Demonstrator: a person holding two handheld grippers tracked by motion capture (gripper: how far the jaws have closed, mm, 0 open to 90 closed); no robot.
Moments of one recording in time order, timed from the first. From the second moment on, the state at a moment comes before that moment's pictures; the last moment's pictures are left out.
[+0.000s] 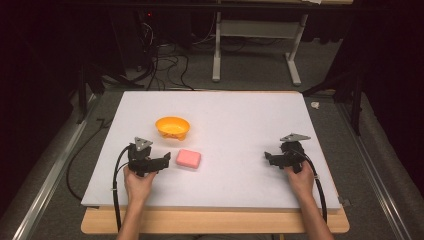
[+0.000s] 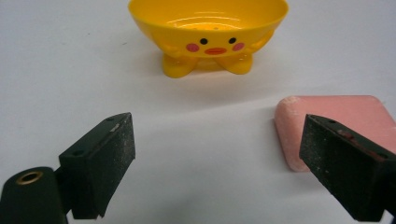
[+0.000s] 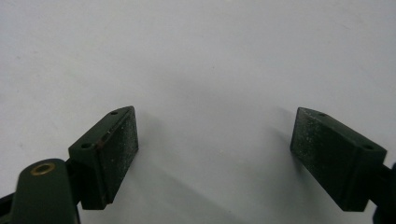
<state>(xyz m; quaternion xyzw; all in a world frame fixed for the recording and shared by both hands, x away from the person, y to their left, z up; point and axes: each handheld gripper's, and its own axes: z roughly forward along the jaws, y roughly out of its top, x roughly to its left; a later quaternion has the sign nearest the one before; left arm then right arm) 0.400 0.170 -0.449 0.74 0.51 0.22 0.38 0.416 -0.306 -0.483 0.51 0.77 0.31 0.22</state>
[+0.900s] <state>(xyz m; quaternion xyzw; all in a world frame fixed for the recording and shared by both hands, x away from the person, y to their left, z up) 0.396 0.120 -0.454 0.76 0.49 0.18 0.38 0.416 -0.306 -0.483 0.51 0.77 0.31 0.22</state>
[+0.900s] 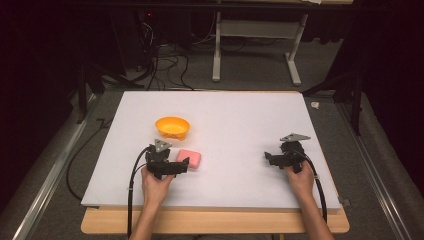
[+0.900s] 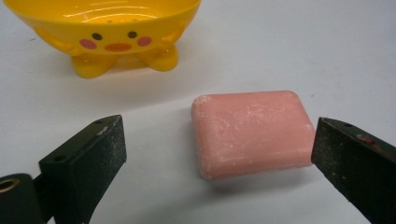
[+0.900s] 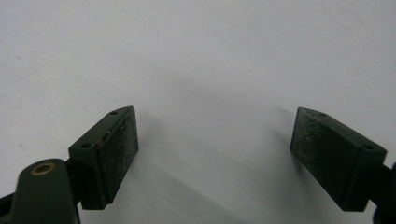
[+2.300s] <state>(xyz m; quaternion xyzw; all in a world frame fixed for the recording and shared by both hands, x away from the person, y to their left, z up) 0.410 0.078 -0.483 0.79 0.48 0.18 0.33 0.416 -0.306 -0.483 0.51 0.77 0.31 0.22</state>
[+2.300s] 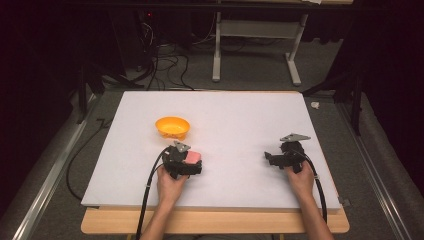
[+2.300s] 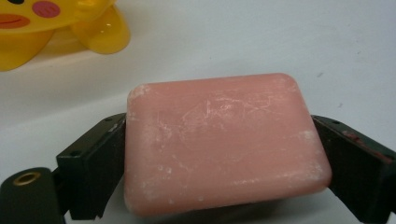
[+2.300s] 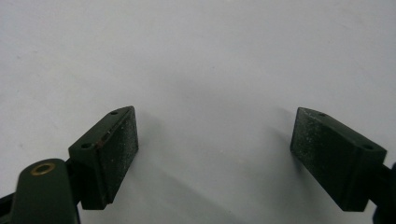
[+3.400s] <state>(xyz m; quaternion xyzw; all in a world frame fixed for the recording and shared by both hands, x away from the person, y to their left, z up) 0.407 0.092 -0.470 0.79 0.46 0.17 0.36 0.416 -0.306 -0.483 0.51 0.77 0.31 0.22</state>
